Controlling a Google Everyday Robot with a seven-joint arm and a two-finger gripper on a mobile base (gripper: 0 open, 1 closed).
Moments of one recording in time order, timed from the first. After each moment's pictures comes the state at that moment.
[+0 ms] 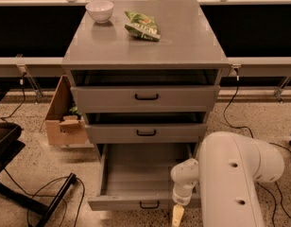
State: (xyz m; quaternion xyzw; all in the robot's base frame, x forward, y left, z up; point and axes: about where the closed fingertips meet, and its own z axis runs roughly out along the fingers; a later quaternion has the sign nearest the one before) arm 0.468 -0.160 0.194 0.57 -0.81 -0.09 0.08
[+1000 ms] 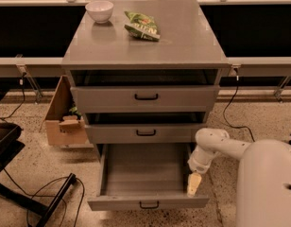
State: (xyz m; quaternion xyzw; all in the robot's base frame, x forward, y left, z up) arm 0.556 -0.212 0.321 0.61 -0.78 -0.14 -0.01
